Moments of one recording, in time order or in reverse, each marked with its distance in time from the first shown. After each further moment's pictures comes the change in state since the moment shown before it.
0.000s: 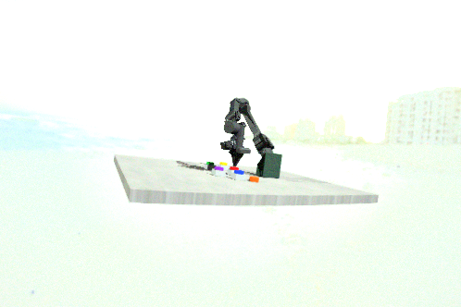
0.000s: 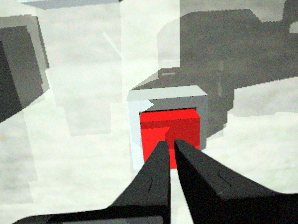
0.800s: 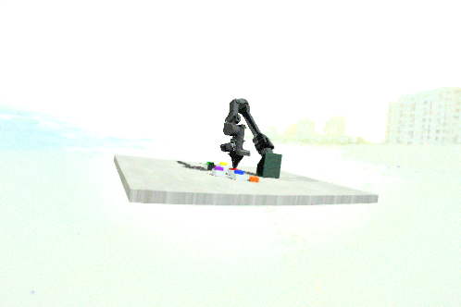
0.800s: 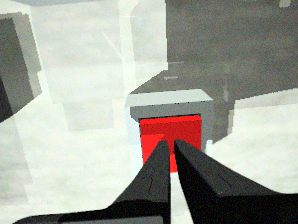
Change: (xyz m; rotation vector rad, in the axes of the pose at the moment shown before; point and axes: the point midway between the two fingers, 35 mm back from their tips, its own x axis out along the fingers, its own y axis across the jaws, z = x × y) arm 0.011 0.000 -0.001 -0.001 -0.001 -0.002
